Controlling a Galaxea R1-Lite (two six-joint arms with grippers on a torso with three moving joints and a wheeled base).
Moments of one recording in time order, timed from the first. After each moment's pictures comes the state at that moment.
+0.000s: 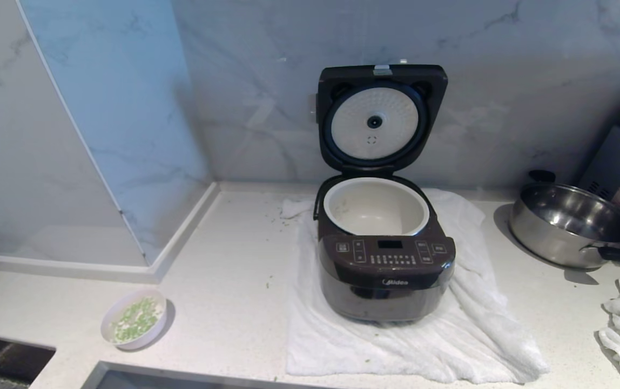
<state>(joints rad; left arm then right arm) 0.00 0.00 0.00 0.00 0.00 -0.02 0.00 0.00 0.00 0.01 0.02 -0.03</state>
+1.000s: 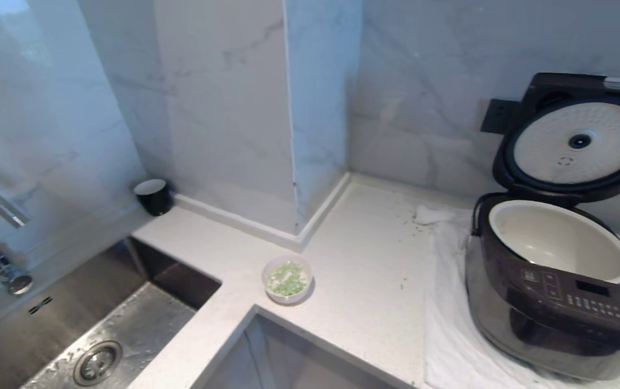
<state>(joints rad) 0.00 0.00 0.00 0.00 0.00 -0.02 0.00 0.00 0.00 0.01 0.00 -0.01</state>
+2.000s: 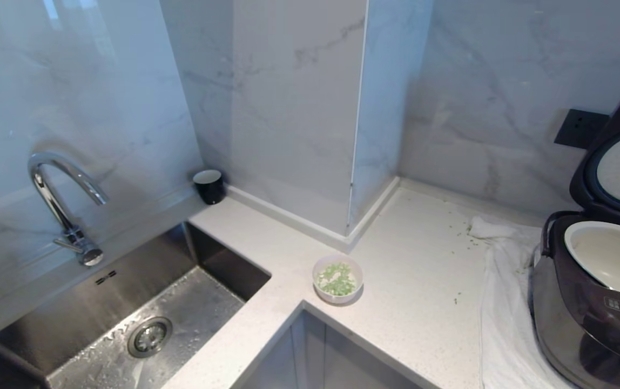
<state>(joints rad) 0.00 0.00 0.00 0.00 0.00 -0.02 0.00 0.03 -0.06 0.02 0.00 -0.01</state>
